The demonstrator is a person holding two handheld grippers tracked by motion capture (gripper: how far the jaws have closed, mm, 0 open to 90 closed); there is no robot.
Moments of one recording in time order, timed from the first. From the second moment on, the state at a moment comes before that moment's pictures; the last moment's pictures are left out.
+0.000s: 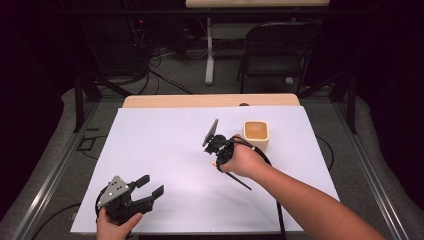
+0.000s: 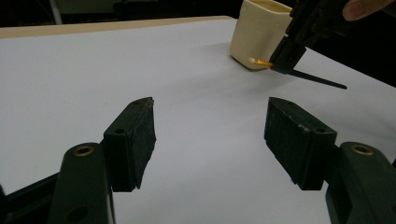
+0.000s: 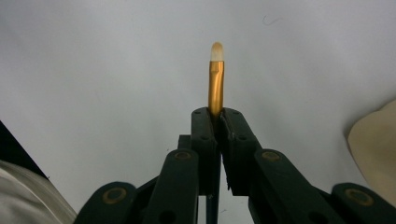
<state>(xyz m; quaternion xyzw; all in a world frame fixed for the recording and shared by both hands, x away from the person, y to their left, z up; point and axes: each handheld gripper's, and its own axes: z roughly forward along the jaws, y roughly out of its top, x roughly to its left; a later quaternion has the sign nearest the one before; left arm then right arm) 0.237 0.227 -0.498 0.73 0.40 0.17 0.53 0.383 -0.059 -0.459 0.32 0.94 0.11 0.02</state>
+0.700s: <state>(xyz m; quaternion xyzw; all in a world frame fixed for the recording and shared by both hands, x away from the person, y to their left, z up) 0.255 0.205 -0.455 0.75 0.37 0.16 0.52 0.383 -0.070 -0.420 0.32 0.94 0.13 0.03</state>
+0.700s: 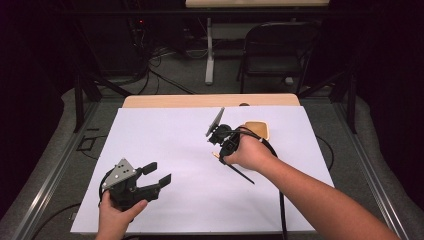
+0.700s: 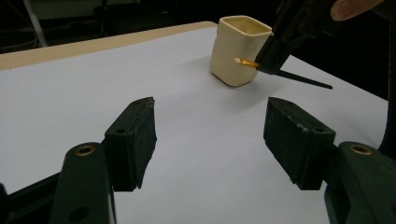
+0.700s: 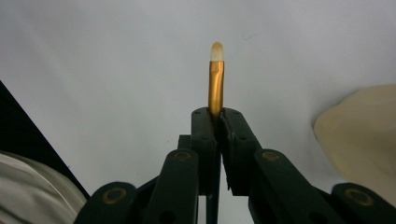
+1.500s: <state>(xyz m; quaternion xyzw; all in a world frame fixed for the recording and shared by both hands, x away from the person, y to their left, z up) 0.279 0.198 -0.443 0.74 0.37 0.15 0.54 0.385 -0.089 -0.395 0.33 0.91 0.24 0.07</state>
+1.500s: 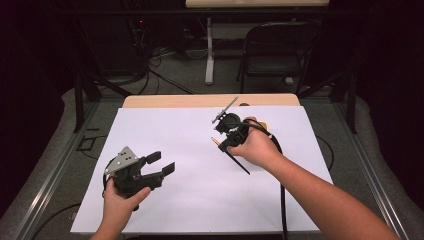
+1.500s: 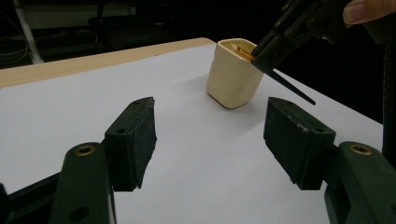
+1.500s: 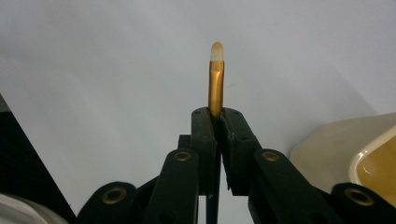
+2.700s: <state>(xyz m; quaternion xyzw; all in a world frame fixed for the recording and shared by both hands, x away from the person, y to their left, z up) 0.319 0.172 -0.427 0.75 0.33 0.14 0.56 0.369 -0.103 -0.395 0.29 0.83 0.45 0.13</state>
